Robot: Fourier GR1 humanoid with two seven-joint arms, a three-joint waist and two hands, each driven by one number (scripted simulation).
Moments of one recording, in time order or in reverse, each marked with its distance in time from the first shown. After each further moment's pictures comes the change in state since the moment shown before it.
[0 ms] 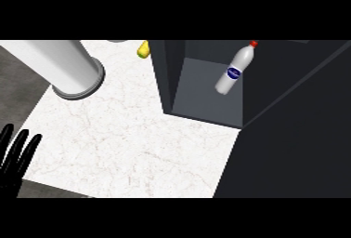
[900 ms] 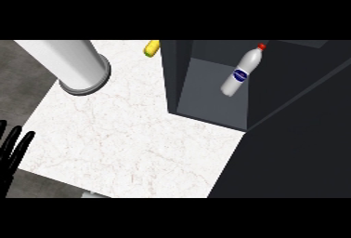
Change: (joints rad) left arm -0.012 0.048 0.040 0.030 0.024 -0.058 0.020; right arm -0.237 -0.081 -0.031 0.002 -0.016 0.102 0.068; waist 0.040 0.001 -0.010
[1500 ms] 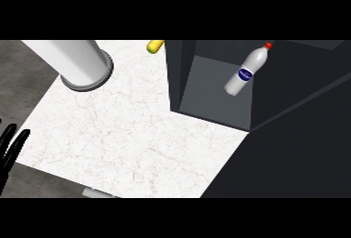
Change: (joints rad) left arm -0.010 0.011 0.021 0.016 0.017 -0.035 -0.003; right arm -0.016 0.026 -0.004 0.015 -0.027 0.004 0.016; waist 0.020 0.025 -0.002
